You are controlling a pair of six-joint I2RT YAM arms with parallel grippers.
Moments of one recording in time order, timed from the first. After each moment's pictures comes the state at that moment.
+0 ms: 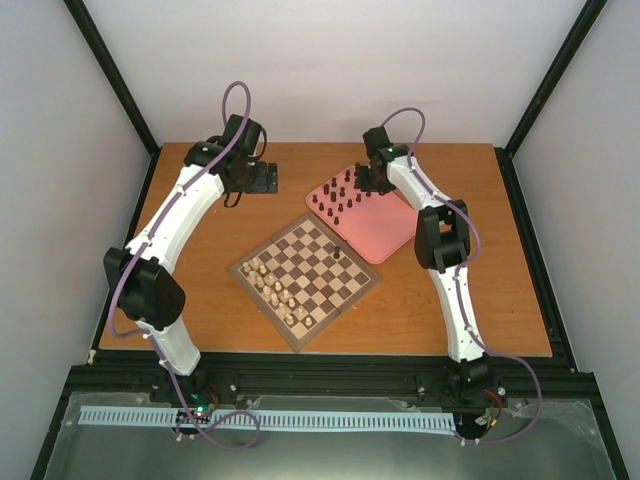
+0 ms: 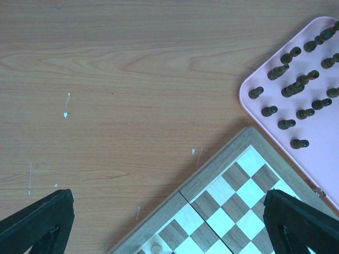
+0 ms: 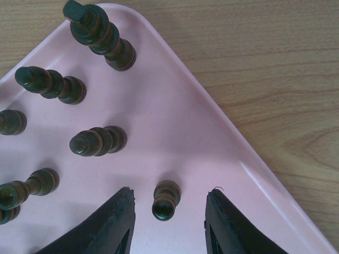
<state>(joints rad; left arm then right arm) -0.35 1.74 1.79 -1.05 -0.18 -0.34 0.32 2.52 2.31 -0.89 0.03 0.30</state>
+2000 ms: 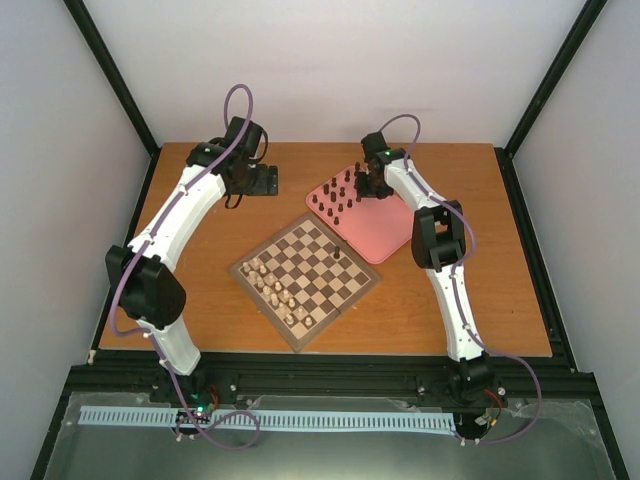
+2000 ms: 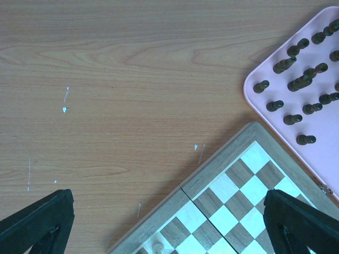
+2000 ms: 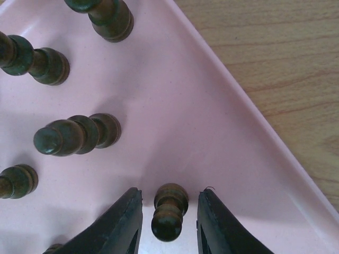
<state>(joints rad) -0.35 1.75 1.78 -1.05 -0.18 -0.34 0.32 2.59 2.35 -0.93 -0.01 0.29</state>
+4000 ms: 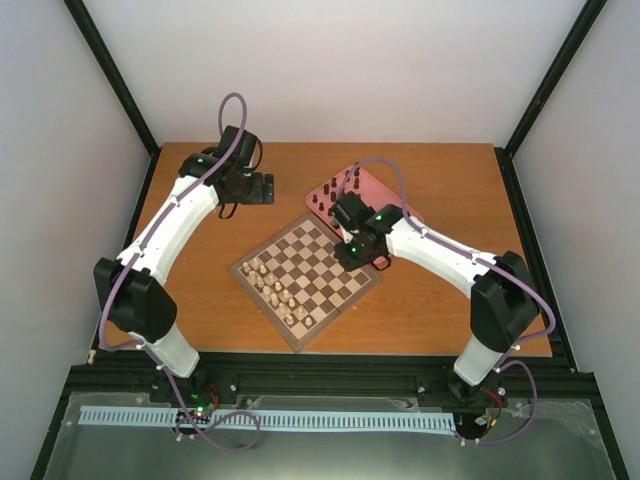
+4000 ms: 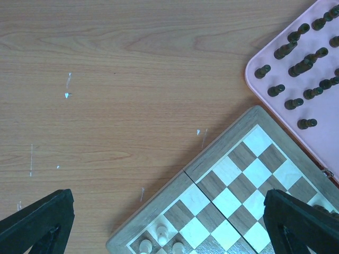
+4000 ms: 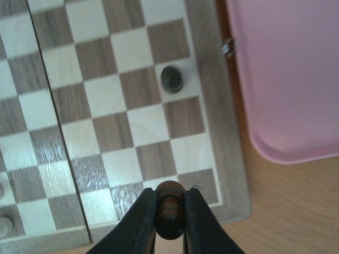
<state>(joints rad) -0.35 1.66 1.67 -1.03 -0.17 -0.34 0.72 1.67 1.35 -0.89 0.04 0.23</state>
